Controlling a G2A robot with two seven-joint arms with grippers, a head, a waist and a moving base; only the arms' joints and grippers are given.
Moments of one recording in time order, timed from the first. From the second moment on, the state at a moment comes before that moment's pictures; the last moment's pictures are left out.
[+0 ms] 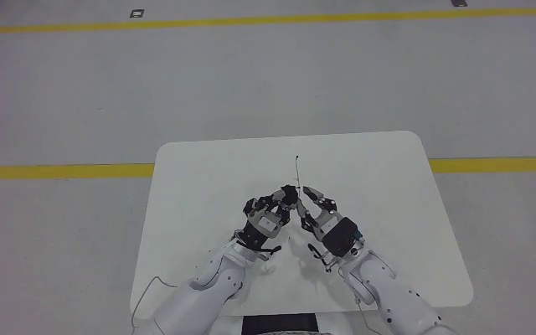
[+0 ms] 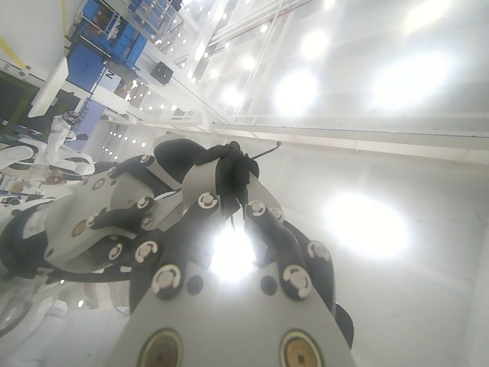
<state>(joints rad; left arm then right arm) 1.53 -1.22 -0.87 -1.72 -1.15 -0.28 -0.40 -1.63 -1.10 1.01 -1.74 -1.45 -0.08 -0.62</state>
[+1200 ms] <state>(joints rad) 1.53 -1.22 -0.87 -1.72 -1.15 -0.28 -0.40 -1.65 -1.12 1.05 -1.72 -1.42 -0.13 -0.62</state>
